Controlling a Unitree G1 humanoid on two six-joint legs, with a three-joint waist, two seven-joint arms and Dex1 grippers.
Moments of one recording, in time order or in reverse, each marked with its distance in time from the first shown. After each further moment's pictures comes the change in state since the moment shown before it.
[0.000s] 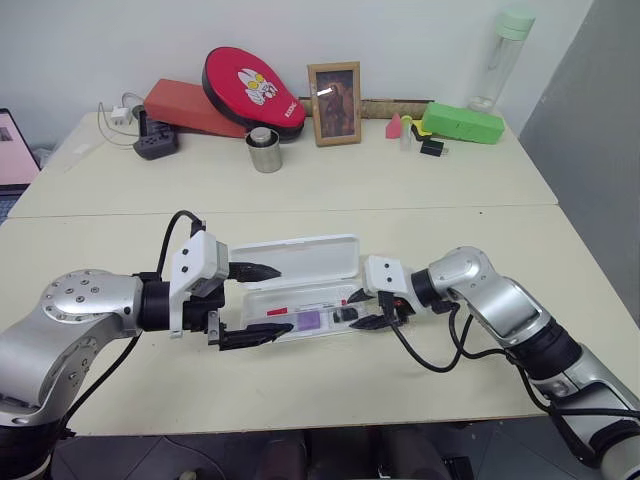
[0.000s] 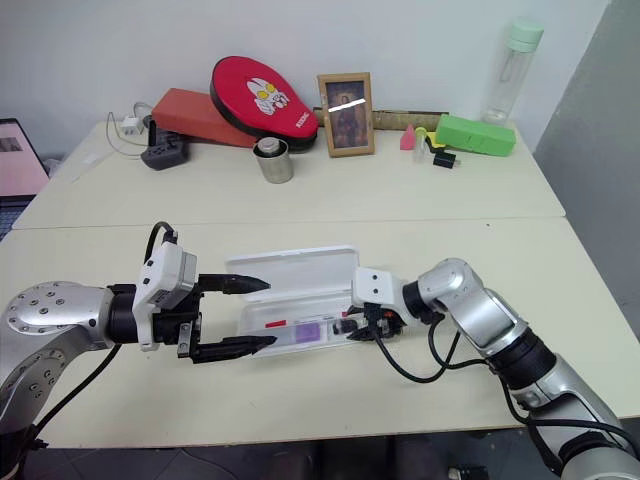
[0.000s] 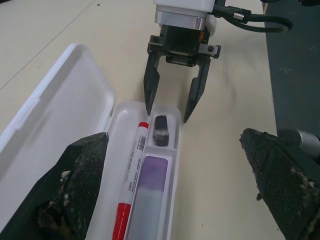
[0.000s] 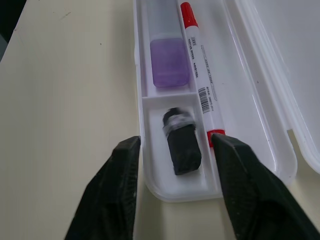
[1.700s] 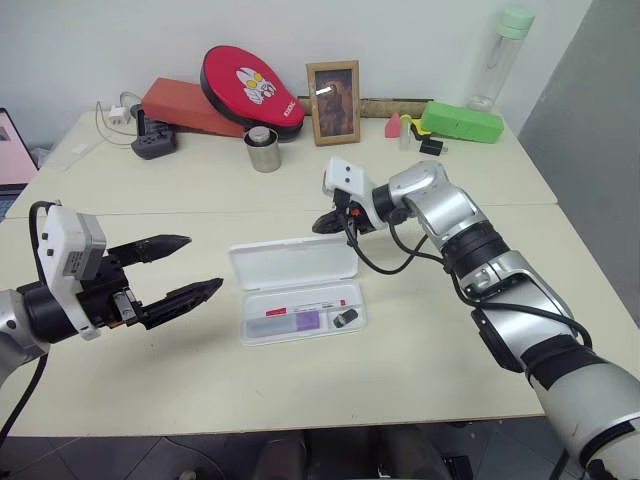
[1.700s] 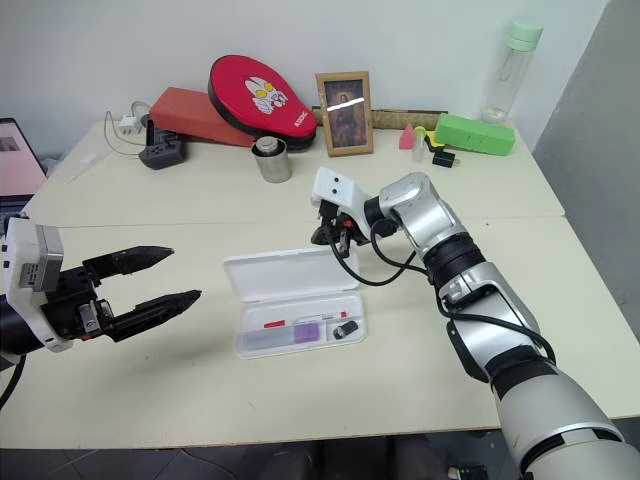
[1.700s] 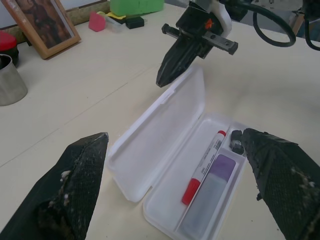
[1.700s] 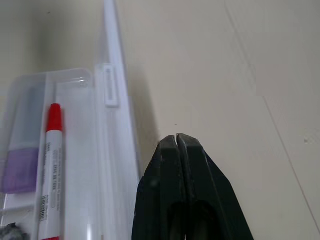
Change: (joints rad) left arm 0.243 -0.027 0.482 0.010 -0.161 0.063 0.130; right arm -0.519 0.326 -0.114 0.757 -0.101 -0.199 0.053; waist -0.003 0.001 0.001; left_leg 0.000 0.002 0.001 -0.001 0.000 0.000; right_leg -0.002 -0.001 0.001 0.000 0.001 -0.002
